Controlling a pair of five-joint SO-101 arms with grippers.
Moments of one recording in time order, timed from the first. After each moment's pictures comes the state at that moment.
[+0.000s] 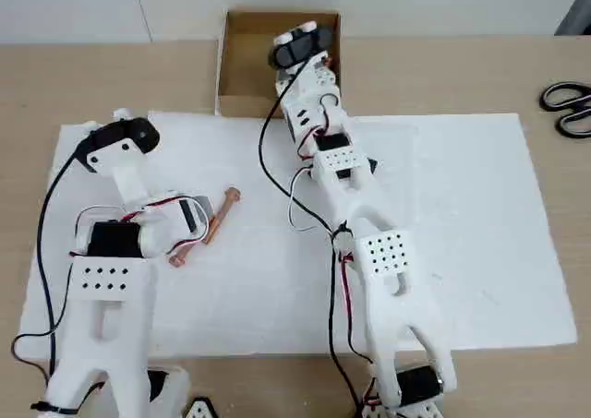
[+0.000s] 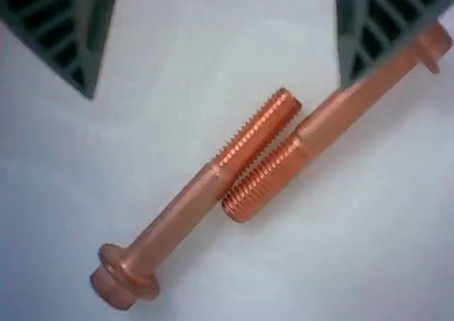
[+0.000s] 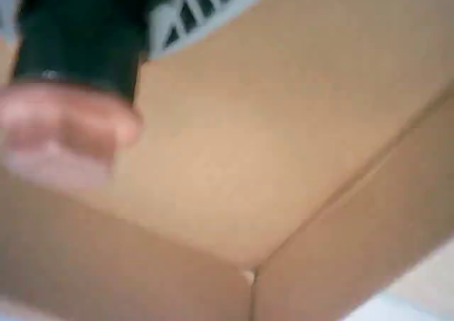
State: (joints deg) left arm -2.5 -36.4 43.5 67.9 27.6; right arm -18.2 71.7 -52.9 1.9 5.9
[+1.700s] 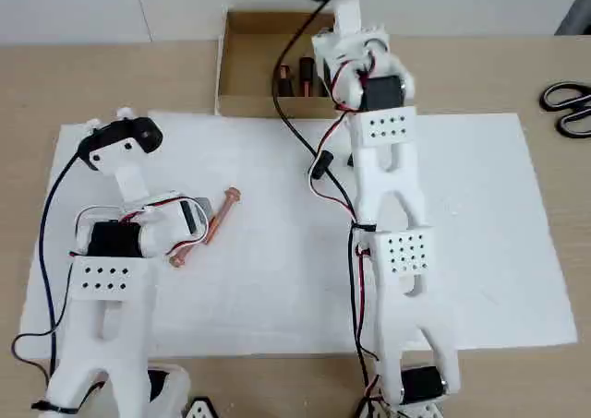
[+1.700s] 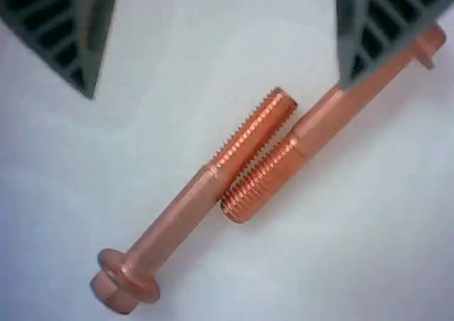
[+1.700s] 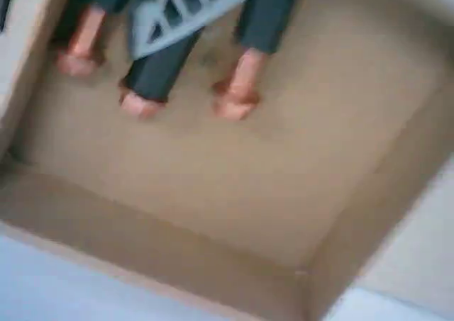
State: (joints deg) left arm -2.5 -36.4 43.5 67.9 25.7; right arm -13.4 60.0 -93.5 69.2 5.9
